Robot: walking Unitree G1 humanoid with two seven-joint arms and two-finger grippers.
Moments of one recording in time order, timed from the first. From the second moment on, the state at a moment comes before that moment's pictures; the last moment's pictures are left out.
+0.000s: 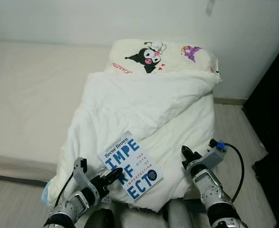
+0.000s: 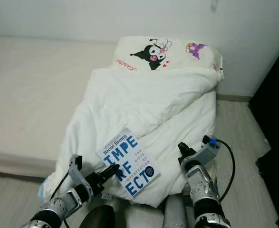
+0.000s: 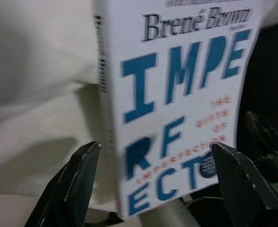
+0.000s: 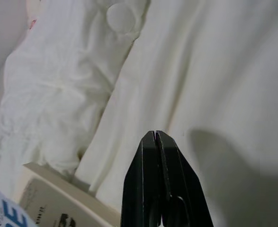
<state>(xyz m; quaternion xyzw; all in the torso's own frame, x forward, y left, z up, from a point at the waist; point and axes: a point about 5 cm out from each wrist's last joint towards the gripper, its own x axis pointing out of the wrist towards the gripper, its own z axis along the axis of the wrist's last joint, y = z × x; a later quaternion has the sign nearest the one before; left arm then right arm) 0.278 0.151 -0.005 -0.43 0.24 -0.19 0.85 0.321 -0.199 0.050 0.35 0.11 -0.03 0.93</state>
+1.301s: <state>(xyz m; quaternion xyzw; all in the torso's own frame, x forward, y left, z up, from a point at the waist) 0.303 0.130 0.020 -0.42 0.15 -0.22 0.87 0.305 -0.218 0.077 0.33 0.08 -0.03 0.94</state>
